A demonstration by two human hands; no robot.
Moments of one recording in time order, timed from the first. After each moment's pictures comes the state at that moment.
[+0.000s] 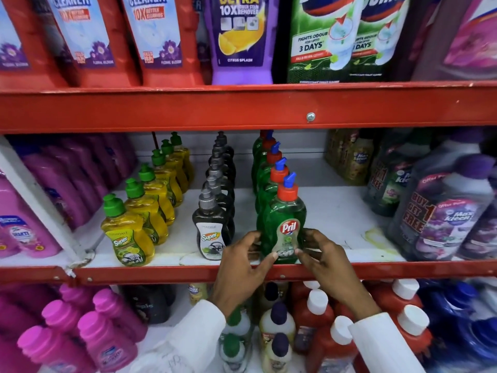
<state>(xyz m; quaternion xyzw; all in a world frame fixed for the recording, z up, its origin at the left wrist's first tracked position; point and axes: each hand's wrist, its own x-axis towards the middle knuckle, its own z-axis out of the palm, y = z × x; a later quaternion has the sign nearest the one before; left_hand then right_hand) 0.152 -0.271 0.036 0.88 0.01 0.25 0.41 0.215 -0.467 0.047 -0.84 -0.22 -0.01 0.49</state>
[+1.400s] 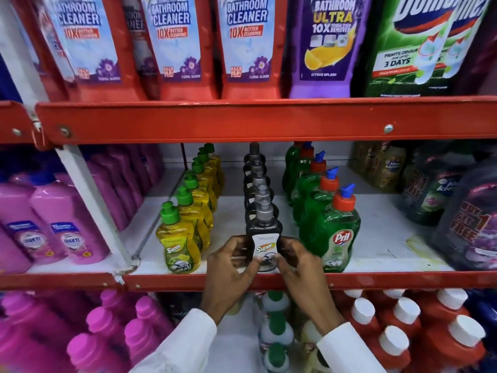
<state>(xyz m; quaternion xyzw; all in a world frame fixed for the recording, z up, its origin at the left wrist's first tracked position) 0.119 -0.163 0.033 0.82 0.03 0.32 0.47 0.165 -0.328 0.047 -0.83 -0.22 -0.08 0.50</state>
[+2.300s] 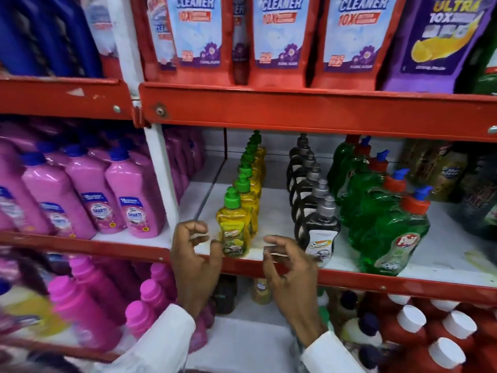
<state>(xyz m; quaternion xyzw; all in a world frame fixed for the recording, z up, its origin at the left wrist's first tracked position) 0.042 -0.053 0.039 0.71 0.13 0.50 0.47 0.097 -0.223 0.045 -0.75 -0.26 -0.16 0.59</state>
